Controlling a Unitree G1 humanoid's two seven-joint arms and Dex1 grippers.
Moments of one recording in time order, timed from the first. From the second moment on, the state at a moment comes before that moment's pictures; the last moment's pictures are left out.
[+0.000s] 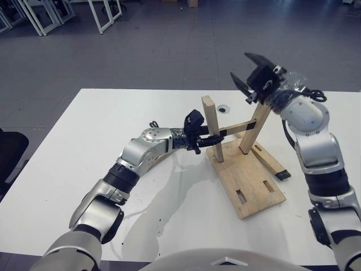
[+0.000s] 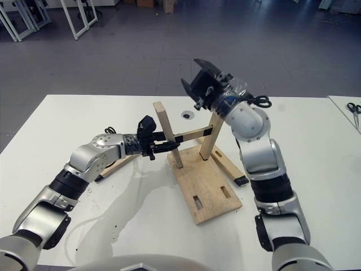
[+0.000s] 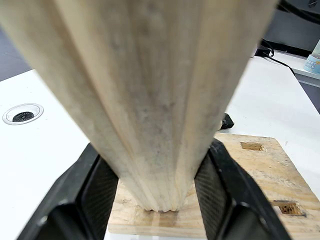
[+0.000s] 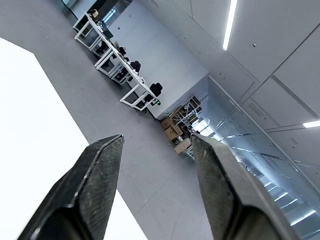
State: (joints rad) left arm -0.59 0.44 -0.48 0.20 -0.61 0.43 -0.71; right arm -0.51 -0.48 0.19 -0.20 -0.19 0.18 0.47
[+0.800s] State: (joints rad) left arm -0.45 0.59 -0.35 0.08 -0.50 0.71 -0.65; right arm -0.32 -0.31 -0.26 -0.59 0.58 0.62 0.42
